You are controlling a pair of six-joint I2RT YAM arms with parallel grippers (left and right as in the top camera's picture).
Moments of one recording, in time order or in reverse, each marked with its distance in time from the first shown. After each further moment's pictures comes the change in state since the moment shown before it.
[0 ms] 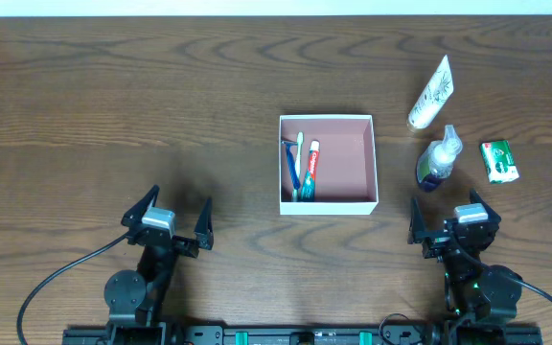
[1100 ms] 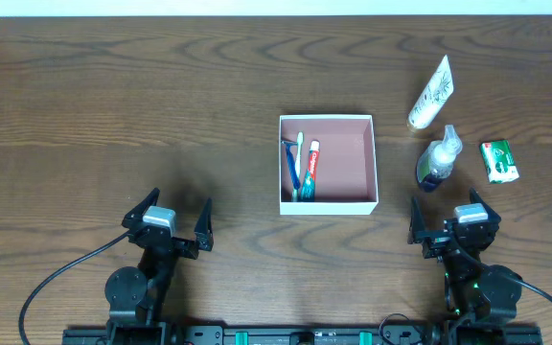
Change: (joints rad) left arm 0.000 0.000 0.009 -0.057 -0.012 0.000; right arm 0.000 0.000 0.000 0.000 0.000 0.000
